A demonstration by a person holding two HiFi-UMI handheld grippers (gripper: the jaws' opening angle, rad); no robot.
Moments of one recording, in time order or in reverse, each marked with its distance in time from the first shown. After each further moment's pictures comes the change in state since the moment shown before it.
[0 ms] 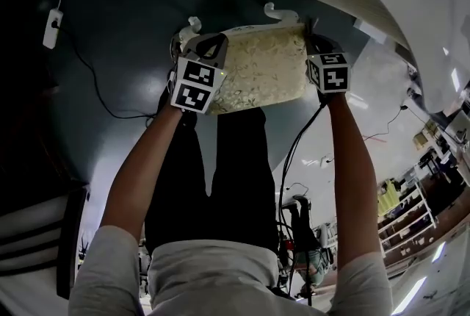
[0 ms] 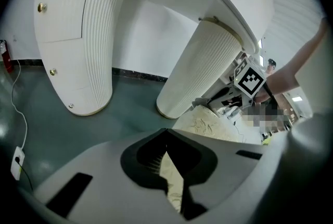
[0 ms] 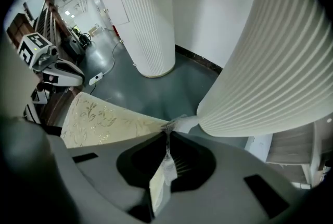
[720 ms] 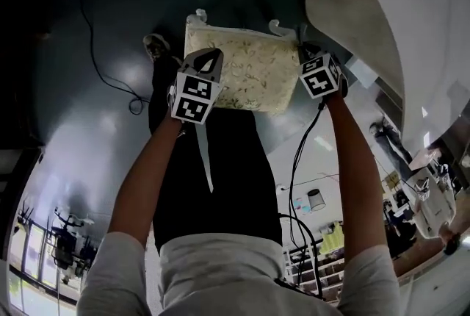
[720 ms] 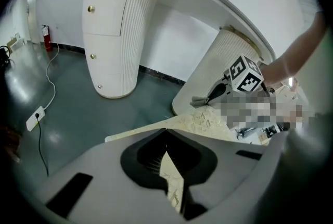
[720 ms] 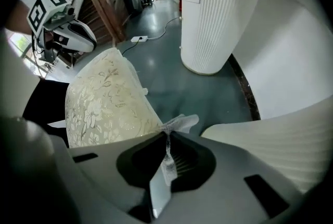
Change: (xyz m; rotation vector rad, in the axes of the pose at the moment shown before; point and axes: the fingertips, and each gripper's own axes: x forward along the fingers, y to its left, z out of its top) left arm -0.036 -0.027 -0.053 -0.243 -0.063 0.225; right arm 0.014 0.025 0.021 -0.693 0.119 0.102
